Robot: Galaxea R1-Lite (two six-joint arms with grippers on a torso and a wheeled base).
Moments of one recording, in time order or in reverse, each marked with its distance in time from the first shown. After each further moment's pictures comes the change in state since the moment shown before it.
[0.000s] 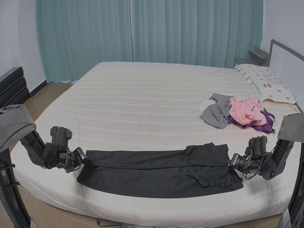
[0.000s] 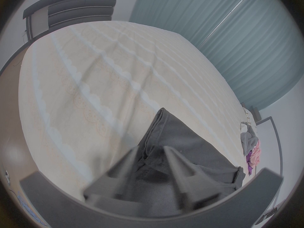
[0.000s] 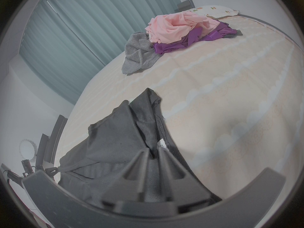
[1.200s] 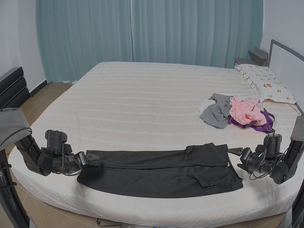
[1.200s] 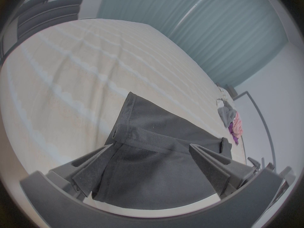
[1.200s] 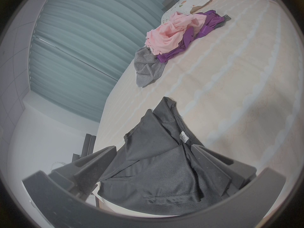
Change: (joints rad) left arm 0.012 -0.048 0.131 -0.152 -0.247 0.196; right arm -0.058 -0.141 0.173 -0.180 0.205 0.237
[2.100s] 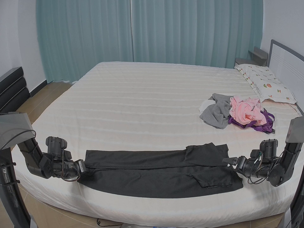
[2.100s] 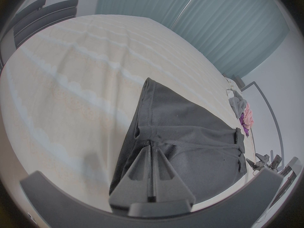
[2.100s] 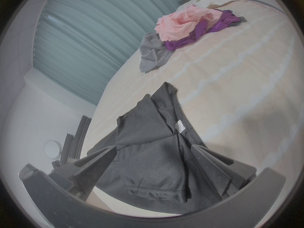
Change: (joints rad) left arm 0.037 0.084 0.015 -0.007 0.011 0.109; right arm 0.006 0.073 0.012 -0.010 0.060 -0.196
